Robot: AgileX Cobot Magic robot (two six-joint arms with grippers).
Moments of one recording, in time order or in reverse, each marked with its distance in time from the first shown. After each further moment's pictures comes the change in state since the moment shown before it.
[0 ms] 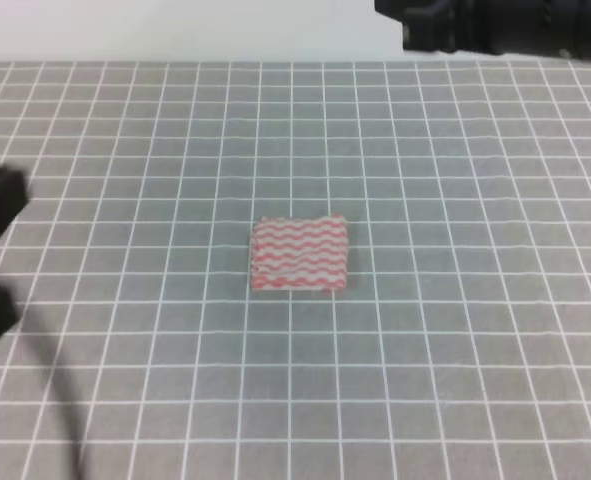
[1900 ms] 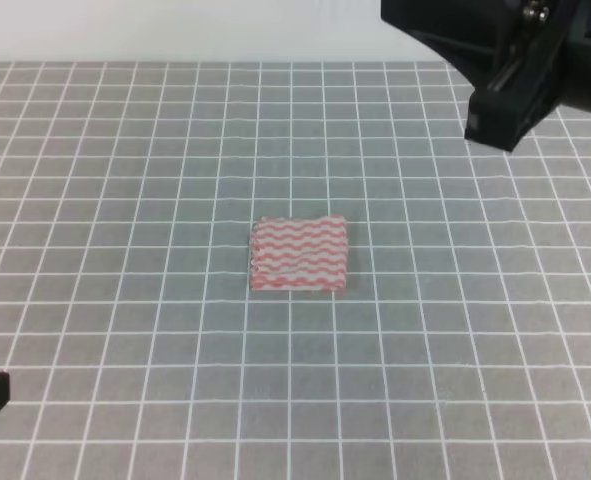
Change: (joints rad) left arm 0.000 -0.321 0.215 0.167 0.328 -0.208; right arm 0.089 -0.320 0.297 0.409 -0.084 -0.518
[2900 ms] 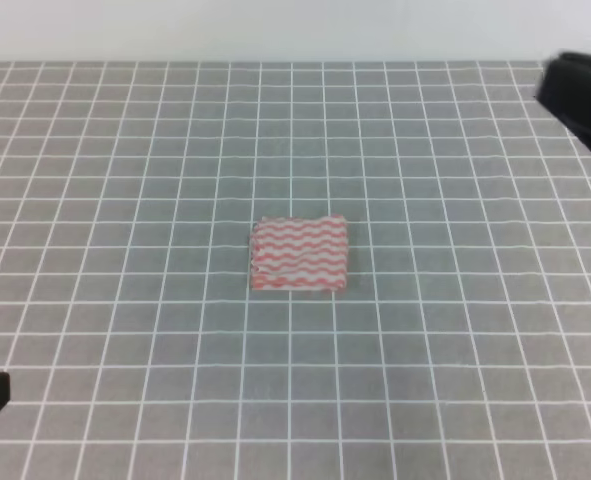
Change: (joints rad) left arm 0.000 0.004 0.000 0.000 -0.002 0.001; right arm -0.001 -0.310 0.341 0.114 -0.241 -0.028
